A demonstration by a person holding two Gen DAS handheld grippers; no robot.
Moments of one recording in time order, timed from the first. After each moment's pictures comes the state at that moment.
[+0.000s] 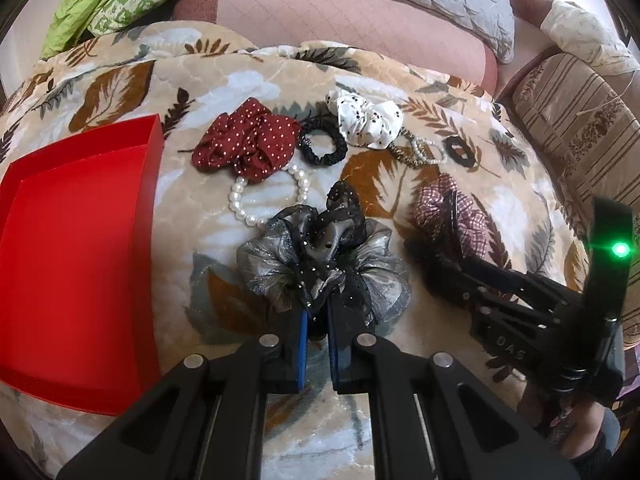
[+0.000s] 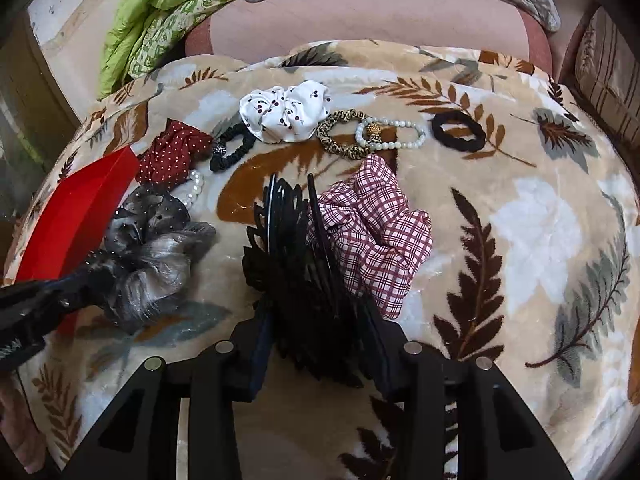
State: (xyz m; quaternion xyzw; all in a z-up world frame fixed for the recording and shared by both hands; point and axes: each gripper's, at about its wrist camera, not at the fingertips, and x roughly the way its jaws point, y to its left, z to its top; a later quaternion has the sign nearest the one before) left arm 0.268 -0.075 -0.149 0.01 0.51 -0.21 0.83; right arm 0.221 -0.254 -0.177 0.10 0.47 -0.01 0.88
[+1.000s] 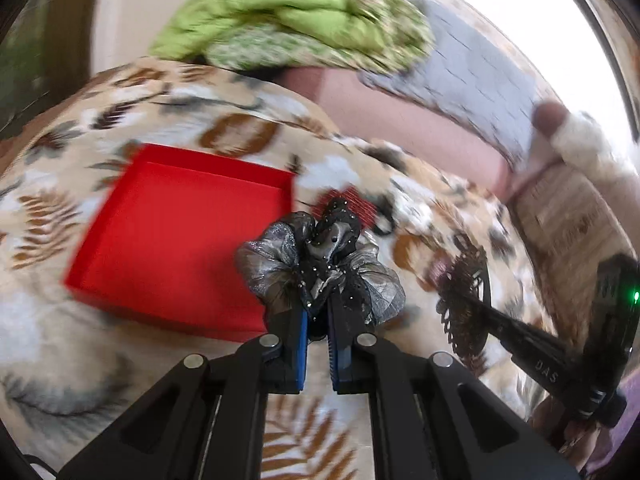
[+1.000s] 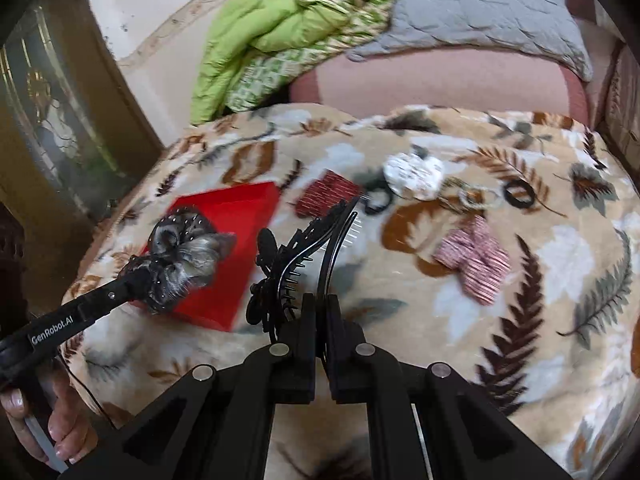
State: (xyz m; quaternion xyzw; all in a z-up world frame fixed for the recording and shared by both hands) left arm 0.198 0.072 -0.055 -0.12 0.42 -0.14 0.89; right arm 0.165 -0.163 -0.075 0.12 0.40 0.09 0.90
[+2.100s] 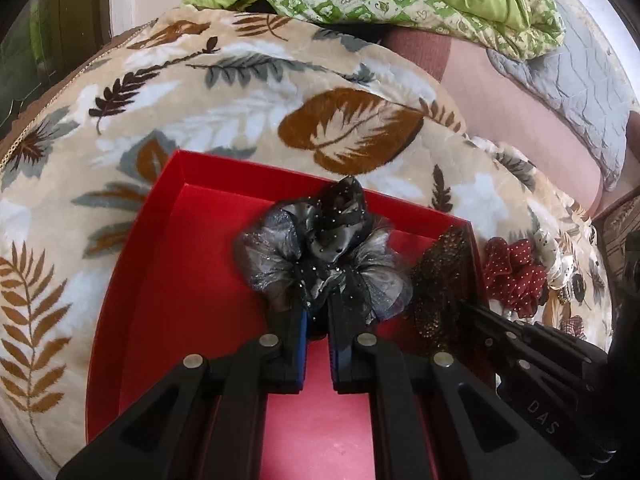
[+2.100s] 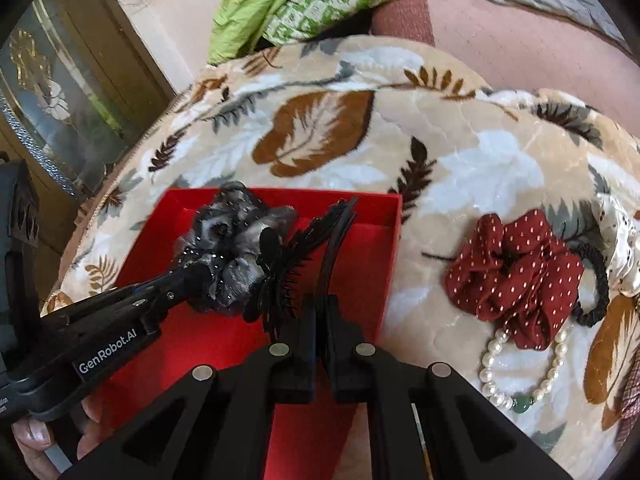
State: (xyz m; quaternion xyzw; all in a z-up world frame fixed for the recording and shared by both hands) left arm 0.382 0.136 -0.153 -0.09 0.49 -0.07 0.86; right arm 0.365 -0.032 -0.160 0.09 0.48 0.16 0.86
